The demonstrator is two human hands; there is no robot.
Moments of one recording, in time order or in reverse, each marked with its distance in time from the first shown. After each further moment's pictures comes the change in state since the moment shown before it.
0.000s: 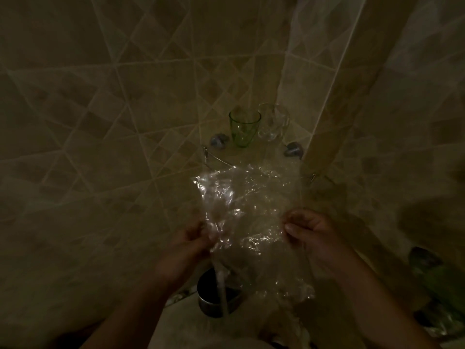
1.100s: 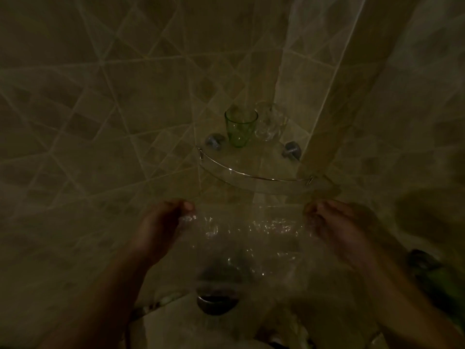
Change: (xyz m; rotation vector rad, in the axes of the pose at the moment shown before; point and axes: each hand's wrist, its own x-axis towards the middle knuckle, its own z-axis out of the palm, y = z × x) left_hand 0.034 0.043 -0.028 0.081 0.215 0.039; right_hand 0.013 -0.031 -0.040 0.143 0.103 -0.027
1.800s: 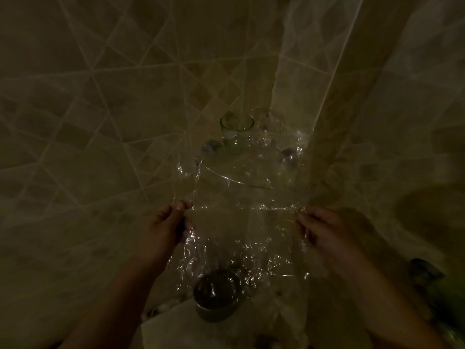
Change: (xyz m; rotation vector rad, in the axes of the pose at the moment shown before) left_hand 0.010 -0.006 0.024 0.093 0.171 0.083; right_hand 0.009 0.012 0.009 -0.200 0.140 0.067
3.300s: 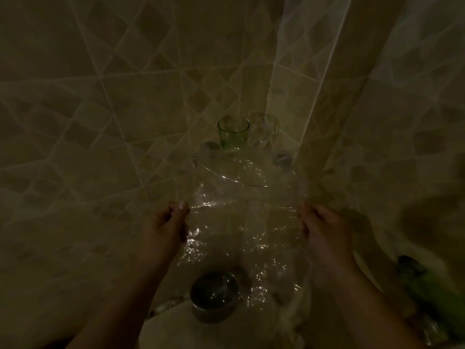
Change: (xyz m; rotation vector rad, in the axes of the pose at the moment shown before) left_hand -0.029 0.011 0.014 0.205 0.146 0.170; right_hand -0.036 -0.029 0.020 -0.041 0.243 -0.148
